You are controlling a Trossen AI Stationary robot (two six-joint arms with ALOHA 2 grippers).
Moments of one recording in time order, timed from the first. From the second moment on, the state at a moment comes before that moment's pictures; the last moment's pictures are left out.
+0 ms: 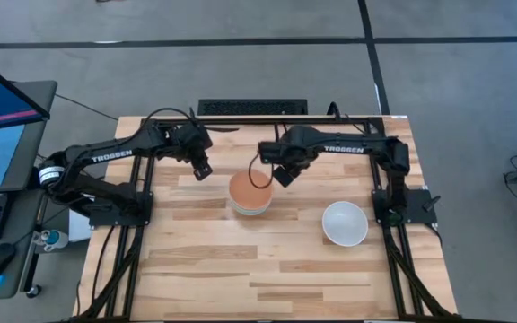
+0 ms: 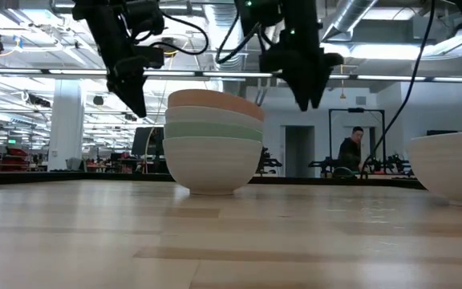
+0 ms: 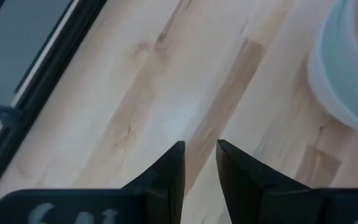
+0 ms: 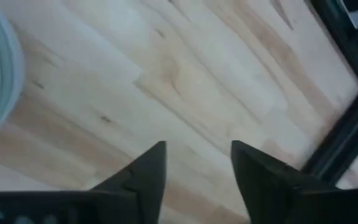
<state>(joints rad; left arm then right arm) 0.44 1.25 0.96 -0.77 -0.13 -0.03 -0.13 1.95 1.82 -1.54 0.27 0.67</state>
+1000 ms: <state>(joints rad) 0.42 1.25 0.96 -0.73 0.05 0.06 0.26 1.09 1.04 -1.39 0.20 1.40</state>
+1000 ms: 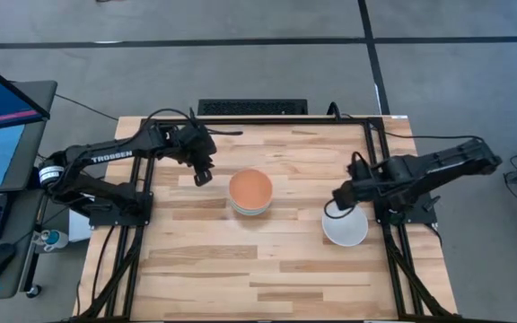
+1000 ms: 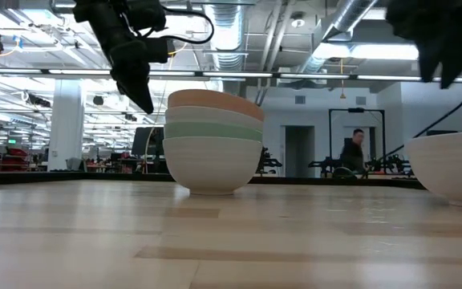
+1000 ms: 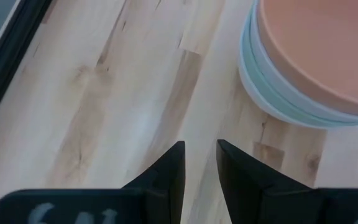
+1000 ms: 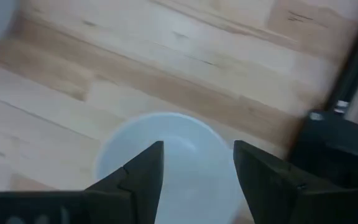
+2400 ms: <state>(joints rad) 0.40 1.25 0.96 -0.77 -0.03 -0.14 0.31 1.05 0.68 -1.15 0.05 1.34</state>
